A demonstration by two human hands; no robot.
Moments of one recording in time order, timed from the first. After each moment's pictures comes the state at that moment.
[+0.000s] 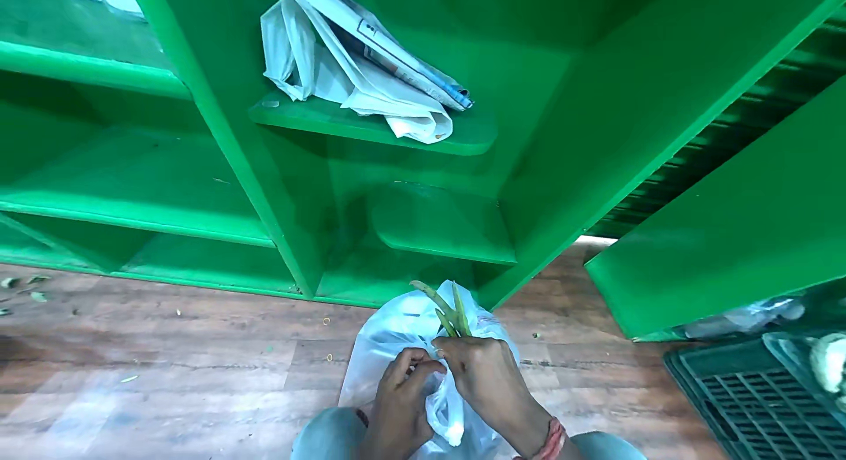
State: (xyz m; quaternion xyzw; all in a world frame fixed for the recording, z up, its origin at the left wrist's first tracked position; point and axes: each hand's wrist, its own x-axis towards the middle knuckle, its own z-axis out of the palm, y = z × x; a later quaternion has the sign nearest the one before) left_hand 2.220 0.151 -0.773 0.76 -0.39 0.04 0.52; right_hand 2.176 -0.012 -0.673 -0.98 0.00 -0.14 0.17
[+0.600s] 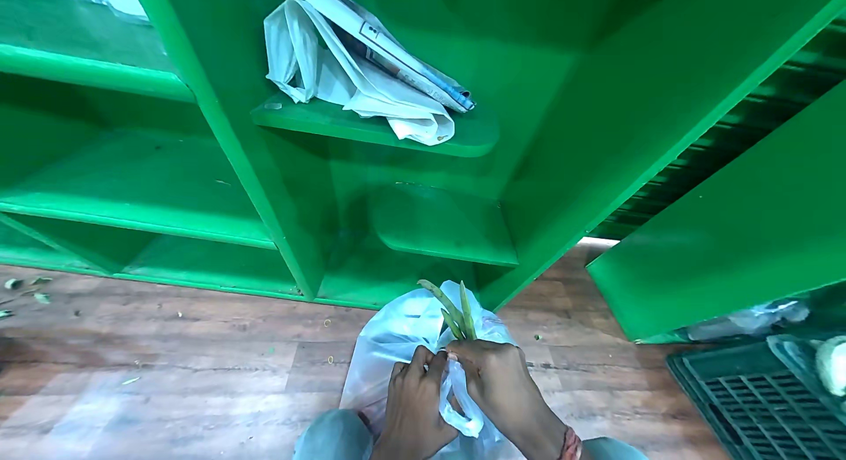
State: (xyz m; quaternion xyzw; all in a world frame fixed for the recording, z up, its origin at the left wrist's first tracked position) left_hand 2.210 0.125 -0.741 0.86 -0.34 0.05 0.37; right_hand 2.169 -0.019 -0.668 -0.97 0.00 -0.17 0.17
